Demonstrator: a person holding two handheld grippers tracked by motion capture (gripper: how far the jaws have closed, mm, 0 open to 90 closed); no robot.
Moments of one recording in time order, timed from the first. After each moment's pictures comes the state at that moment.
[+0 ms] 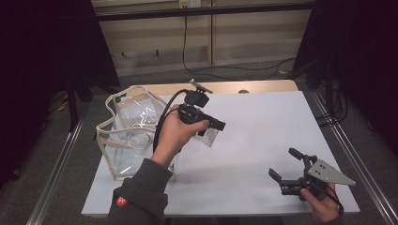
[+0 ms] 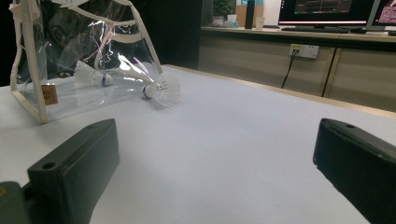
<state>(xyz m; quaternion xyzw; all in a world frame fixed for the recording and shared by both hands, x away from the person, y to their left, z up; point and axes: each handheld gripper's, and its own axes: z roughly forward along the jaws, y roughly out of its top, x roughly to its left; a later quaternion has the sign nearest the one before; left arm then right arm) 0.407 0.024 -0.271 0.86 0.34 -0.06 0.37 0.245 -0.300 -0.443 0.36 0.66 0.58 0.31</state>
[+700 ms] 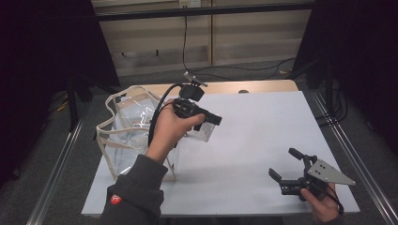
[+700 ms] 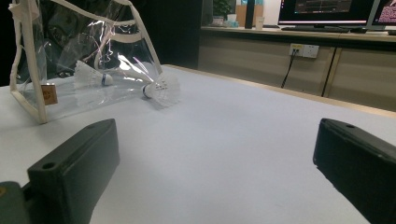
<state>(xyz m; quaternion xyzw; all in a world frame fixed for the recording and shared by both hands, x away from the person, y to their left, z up) 0.412 0.035 -0.255 0.86 0.35 -0.06 0.37 0.245 -0.300 -0.443 0.36 0.66 0.58 0.30</state>
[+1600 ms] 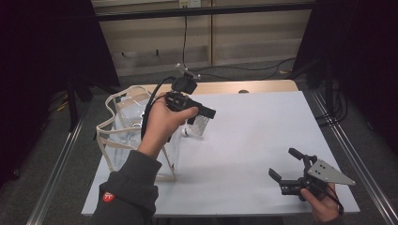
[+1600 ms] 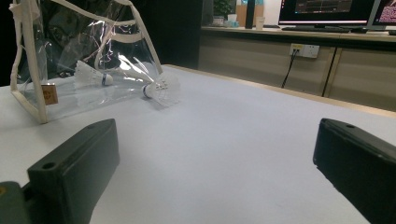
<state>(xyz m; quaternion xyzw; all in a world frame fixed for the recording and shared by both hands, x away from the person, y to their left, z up) 0.417 0.049 -0.236 0.85 0.36 -0.04 0.38 0.245 -0.300 -0.443 0.36 0.66 0.58 0.31</state>
